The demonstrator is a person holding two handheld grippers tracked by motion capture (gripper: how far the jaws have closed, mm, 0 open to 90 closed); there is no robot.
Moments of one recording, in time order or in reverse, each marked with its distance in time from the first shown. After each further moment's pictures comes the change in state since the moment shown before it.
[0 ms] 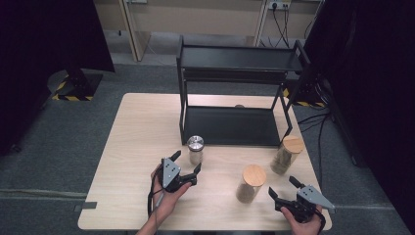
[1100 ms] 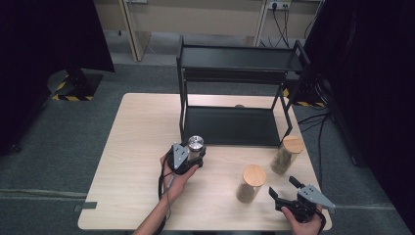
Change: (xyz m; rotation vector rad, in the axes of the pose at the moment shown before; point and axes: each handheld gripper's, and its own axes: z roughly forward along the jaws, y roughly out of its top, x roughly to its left) left arm 0.012 0.002 0.053 0.007 0.028 -0.003; right arm -0.002 0.000 0.000 0.007 0.007 0.016
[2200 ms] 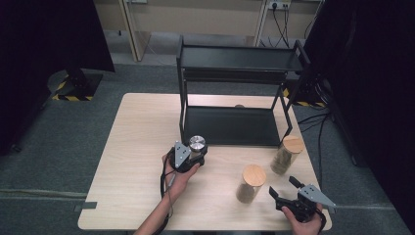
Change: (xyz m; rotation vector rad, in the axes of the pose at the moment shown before) left arm -0.006 0.008 0.002 -0.022 -0.030 -0.008; right arm -0.002 0.000 0.000 0.006 0.006 0.019
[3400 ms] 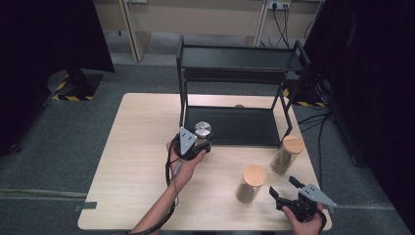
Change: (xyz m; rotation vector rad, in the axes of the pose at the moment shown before) left arm -0.005 0.050 0.018 -0.055 0.016 0.013; right arm -0.002 0.000 0.000 0.000 0.011 0.013
